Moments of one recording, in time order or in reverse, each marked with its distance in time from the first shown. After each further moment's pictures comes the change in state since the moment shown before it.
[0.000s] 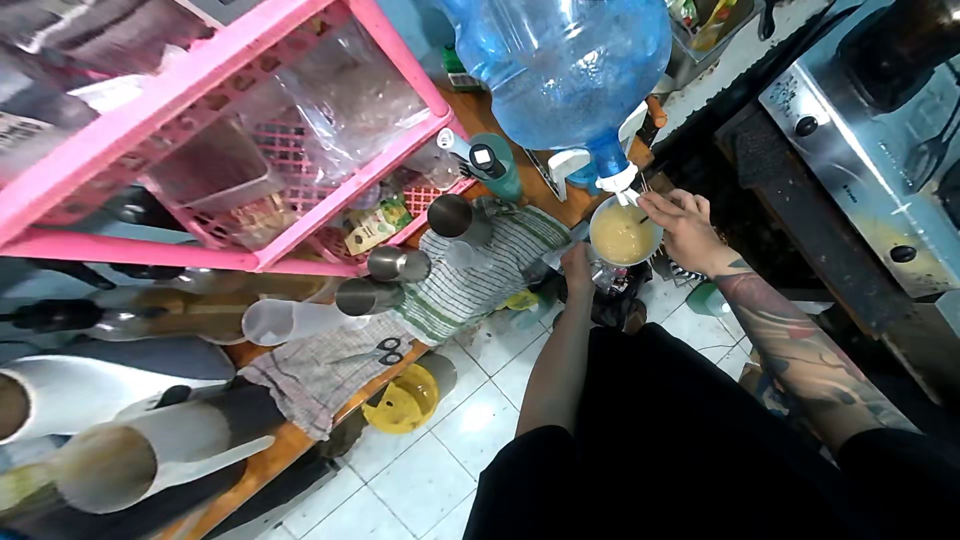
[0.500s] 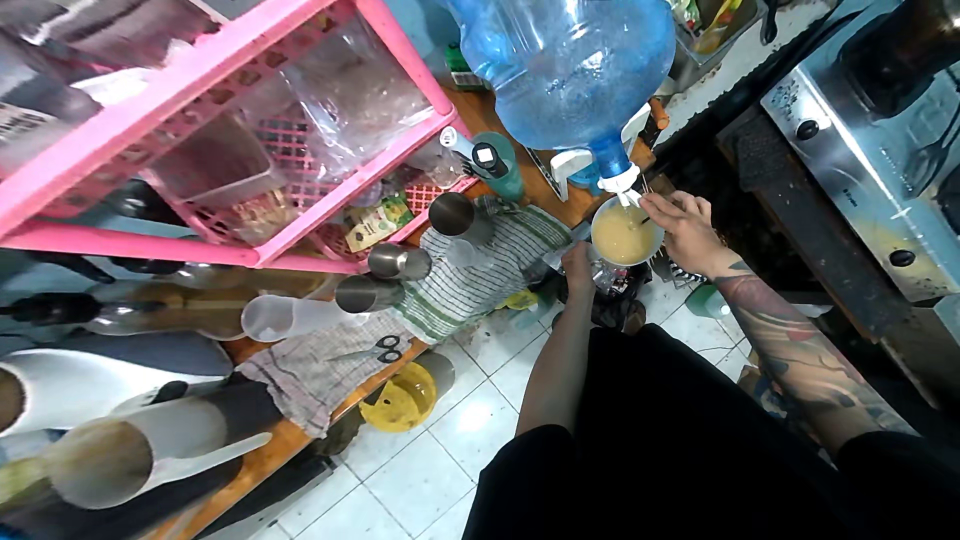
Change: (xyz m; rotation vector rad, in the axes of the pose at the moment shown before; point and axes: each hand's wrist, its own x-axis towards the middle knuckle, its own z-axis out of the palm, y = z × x) left_hand 0.001 -0.001 0.001 -0.033 0.001 0.008; right_hand 0.000 -0.001 -0.001 -0.001 -0.021 0.010
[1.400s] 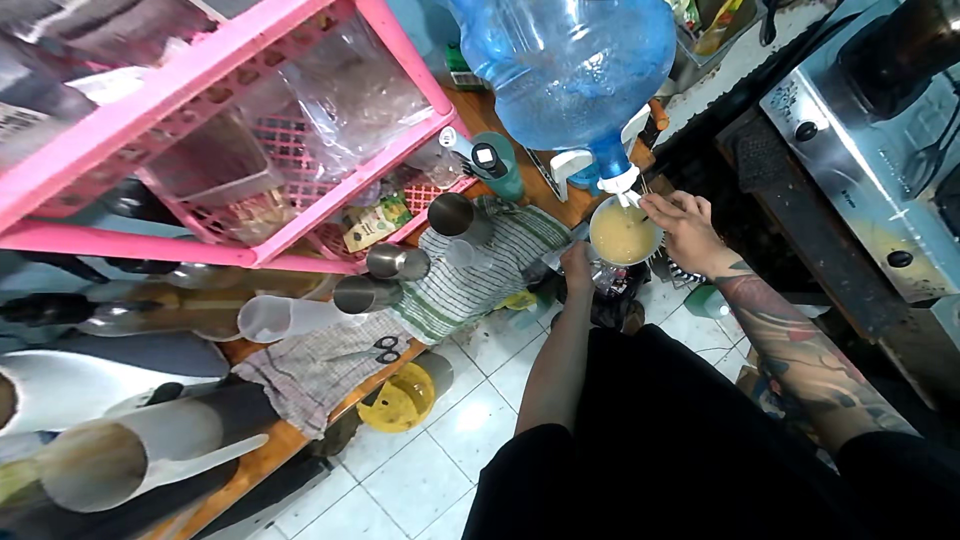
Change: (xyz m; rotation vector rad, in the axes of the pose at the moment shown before) left_hand 0.004 0.001 0.001 0.019 0.019 -0.025; right_hand 0.001 0.002 0.000 -0.020 0.005 -0.006
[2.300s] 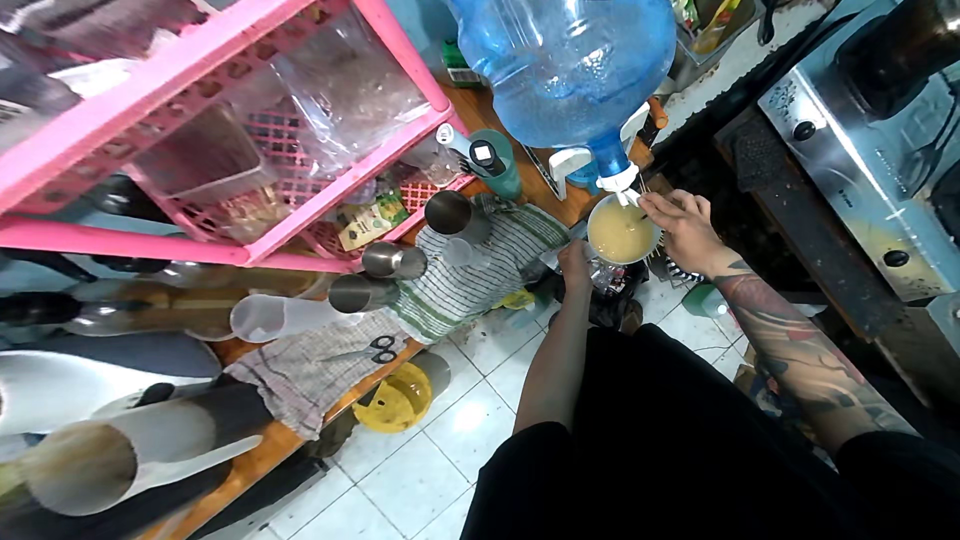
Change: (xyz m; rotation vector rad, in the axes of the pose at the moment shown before) left_hand 0.005 -0.005 0.000 -0.039 0.015 0.013; right_hand -0.001 0.001 0.001 -0.003 0.007 -0.007
